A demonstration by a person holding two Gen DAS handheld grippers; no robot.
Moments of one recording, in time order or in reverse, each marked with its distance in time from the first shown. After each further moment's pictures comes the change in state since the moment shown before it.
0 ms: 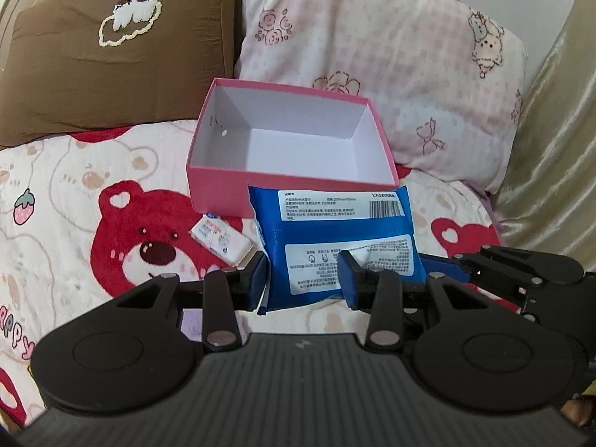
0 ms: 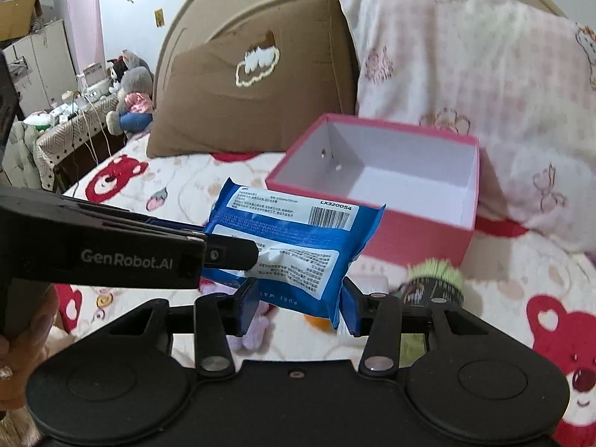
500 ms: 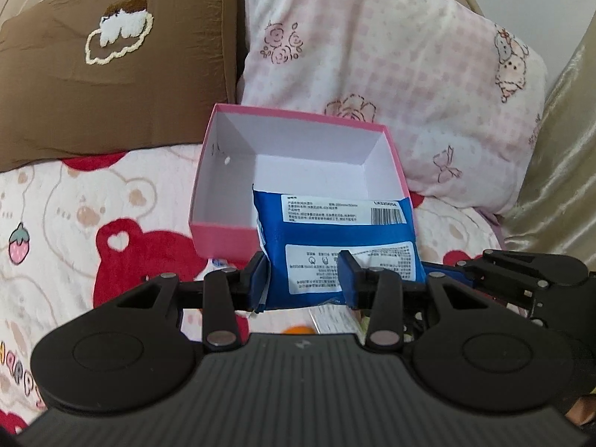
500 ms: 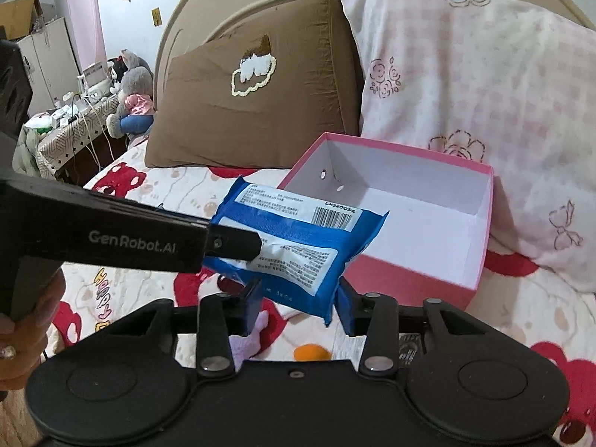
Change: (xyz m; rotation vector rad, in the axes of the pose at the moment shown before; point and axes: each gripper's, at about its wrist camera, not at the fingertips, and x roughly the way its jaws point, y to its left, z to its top) left arm 0.037 0.020 0.073 -0.004 0.035 -0.002; right arm 0.031 -0.023 0.067 -0.009 0.049 0.031
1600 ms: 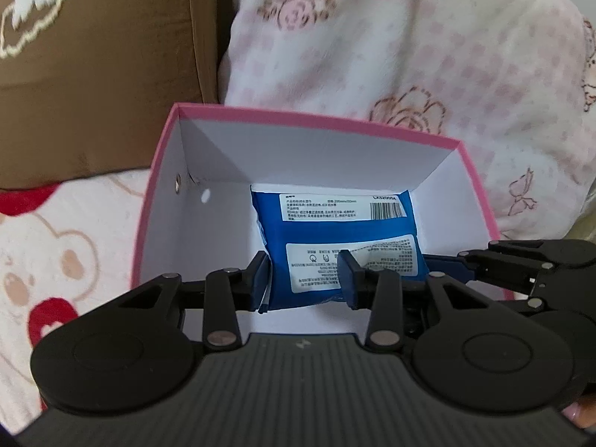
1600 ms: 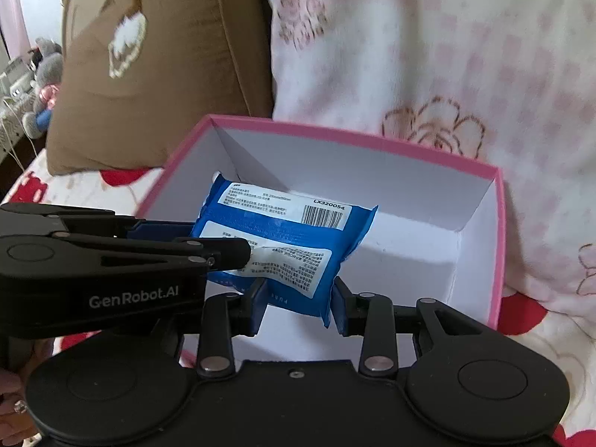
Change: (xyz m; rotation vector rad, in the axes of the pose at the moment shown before) left arm 0.193 0.044 0.064 0.008 0.053 -0.017; right arm 0.167 -0.095 0.069 0.086 0.150 -0.126
